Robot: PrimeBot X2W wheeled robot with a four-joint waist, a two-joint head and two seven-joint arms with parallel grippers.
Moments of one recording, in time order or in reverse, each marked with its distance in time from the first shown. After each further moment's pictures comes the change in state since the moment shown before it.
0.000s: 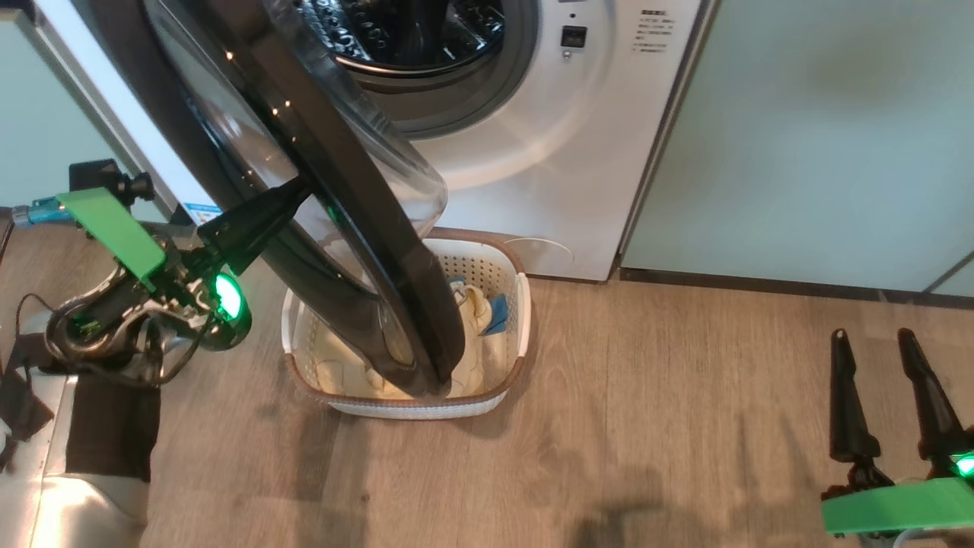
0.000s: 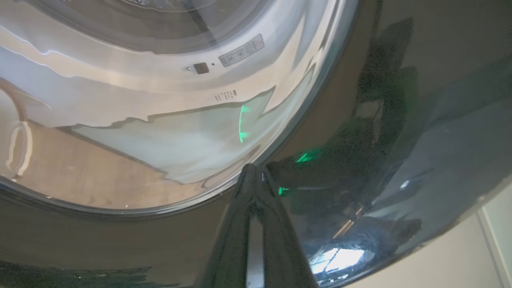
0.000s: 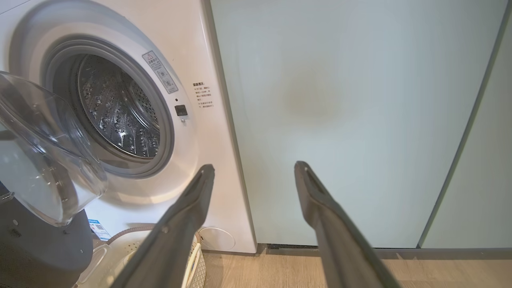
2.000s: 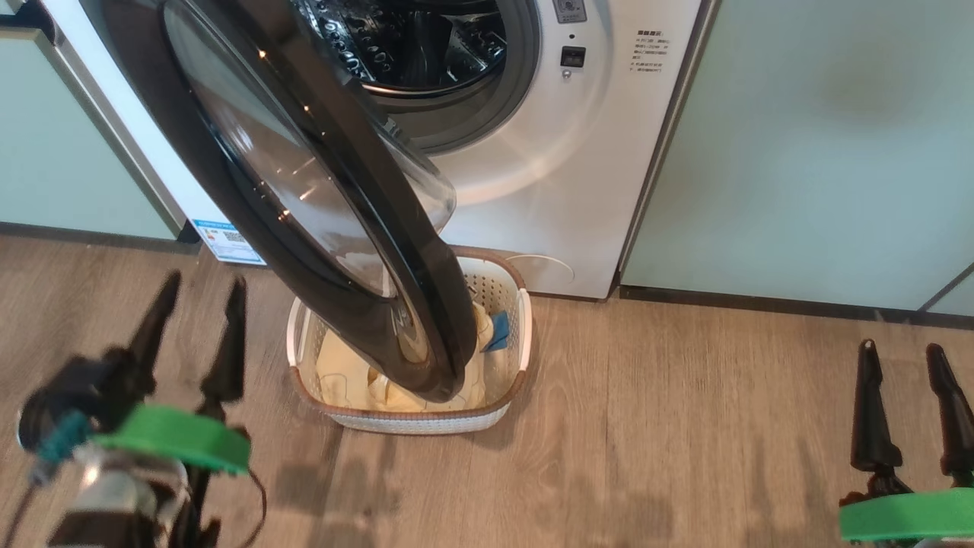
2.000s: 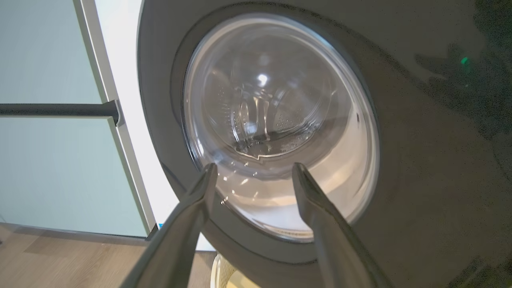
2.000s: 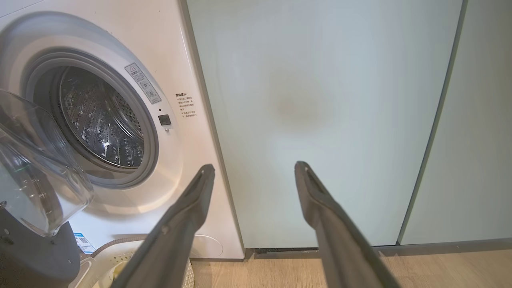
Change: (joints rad) left arm 0.435 0.095 -0.138 -0.286 1.315 0.138 -1.033; right arm 0.023 0.008 -0.051 0.004 0.013 0.000 0.000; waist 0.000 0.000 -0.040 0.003
